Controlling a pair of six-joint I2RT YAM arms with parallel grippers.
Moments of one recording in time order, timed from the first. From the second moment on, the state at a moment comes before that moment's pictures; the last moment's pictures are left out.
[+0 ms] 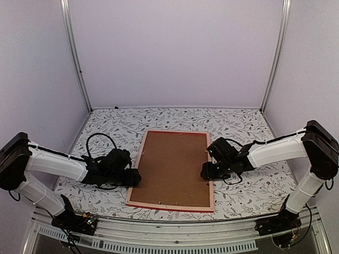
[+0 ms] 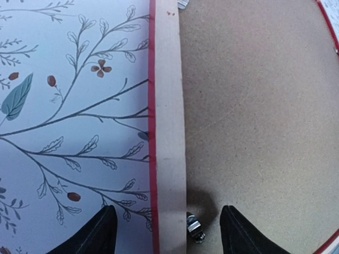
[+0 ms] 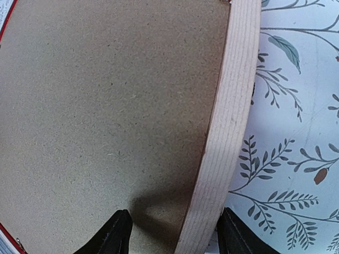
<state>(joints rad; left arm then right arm) -0.88 1.43 0.52 -0.09 -0.21 -0.81 0.86 1.66 0.82 -0.20 0.10 0.73</state>
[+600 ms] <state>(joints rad) -0.84 1.41 0.48 -0.04 -0.19 -0.81 0.86 1.66 0.82 -0.20 0.09 0.73</state>
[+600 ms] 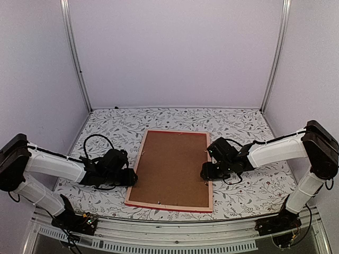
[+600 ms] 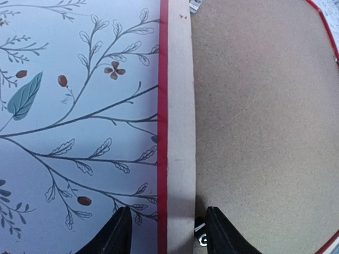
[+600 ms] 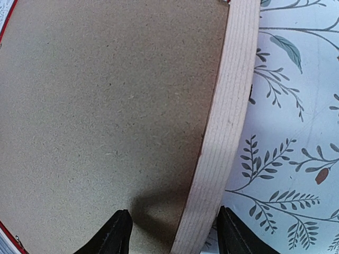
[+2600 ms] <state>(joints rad) -0.83 1.42 0.53 -0.13 -0.19 -0.80 0.86 1.68 0.84 -0.19 0.09 0.73</state>
